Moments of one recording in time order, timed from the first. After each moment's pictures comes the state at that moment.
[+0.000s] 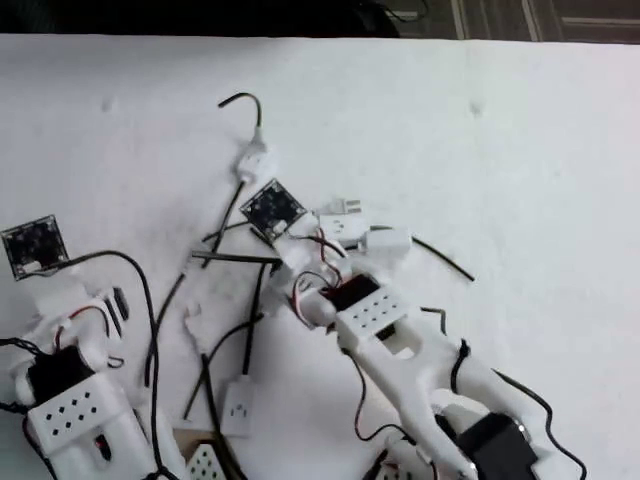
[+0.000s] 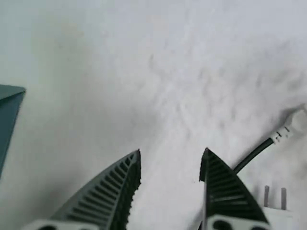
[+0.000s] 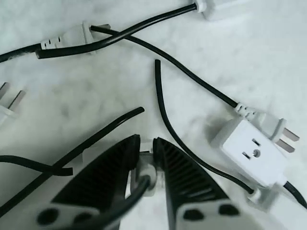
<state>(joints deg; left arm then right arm) -36.9 -69.1 75.0 58.7 -7.7 -37.2 -19.0 53.8 25.3 13.1</state>
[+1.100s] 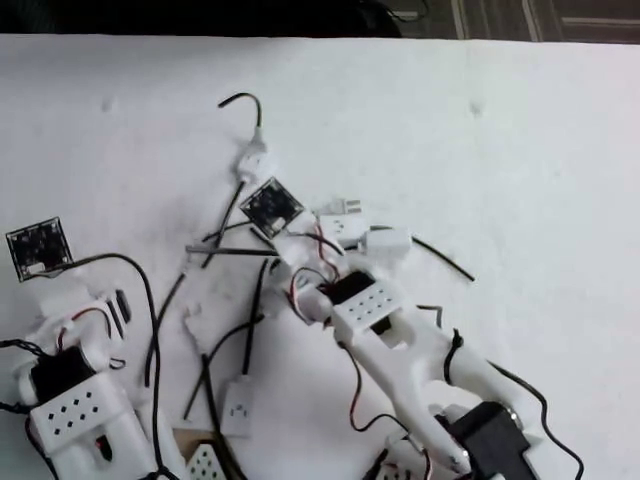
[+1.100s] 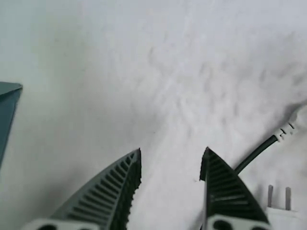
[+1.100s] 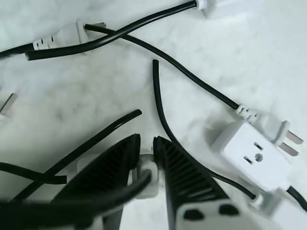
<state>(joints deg) -36.9 -69.1 76.2 57.1 -8.0 -36.7 -15.6 53.8 23.8 13.4</state>
